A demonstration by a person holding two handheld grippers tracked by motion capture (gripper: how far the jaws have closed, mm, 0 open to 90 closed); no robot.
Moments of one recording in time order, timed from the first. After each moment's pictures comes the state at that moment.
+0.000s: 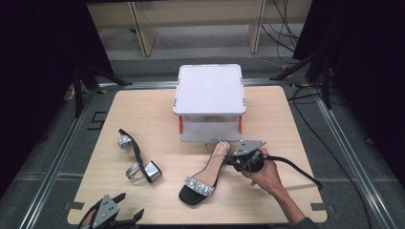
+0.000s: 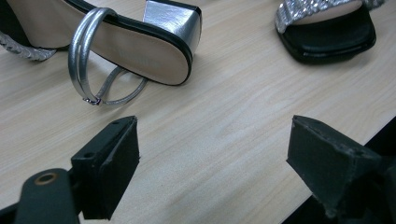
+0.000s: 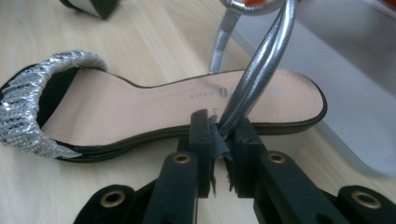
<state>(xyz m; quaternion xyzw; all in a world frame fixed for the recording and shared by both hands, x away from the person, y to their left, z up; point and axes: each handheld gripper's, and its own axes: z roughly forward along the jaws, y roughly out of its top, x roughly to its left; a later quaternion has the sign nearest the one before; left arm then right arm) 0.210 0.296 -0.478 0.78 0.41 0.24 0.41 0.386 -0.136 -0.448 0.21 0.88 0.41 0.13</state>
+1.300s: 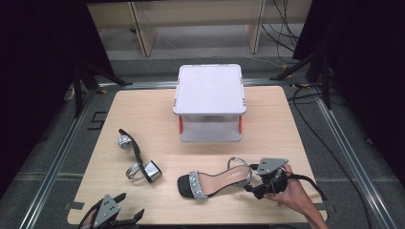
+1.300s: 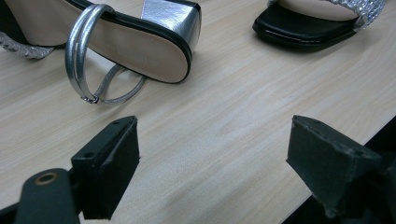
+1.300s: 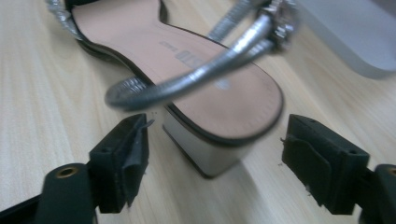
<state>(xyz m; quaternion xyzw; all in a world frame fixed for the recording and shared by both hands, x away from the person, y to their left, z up) 0.211 0.296 -0.478 0.79 0.41 0.24 0.39 0.344 -0.190 -0.465 0.18 0.90 0.38 0.11</state>
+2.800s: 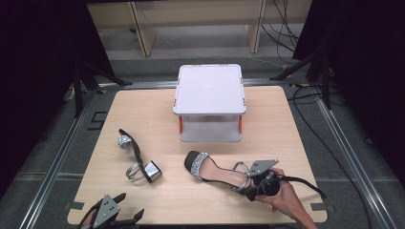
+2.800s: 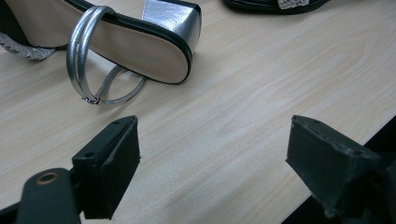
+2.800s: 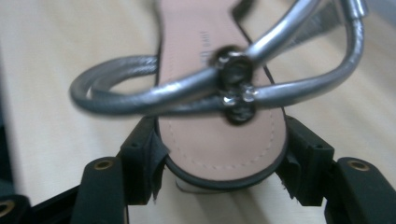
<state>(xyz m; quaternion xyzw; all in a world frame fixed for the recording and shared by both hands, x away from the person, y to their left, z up) 0.210 0.295 -0.477 0.79 0.41 0.23 0.40 0.328 -0.168 -0.464 0.24 0.91 0.35 0.06</state>
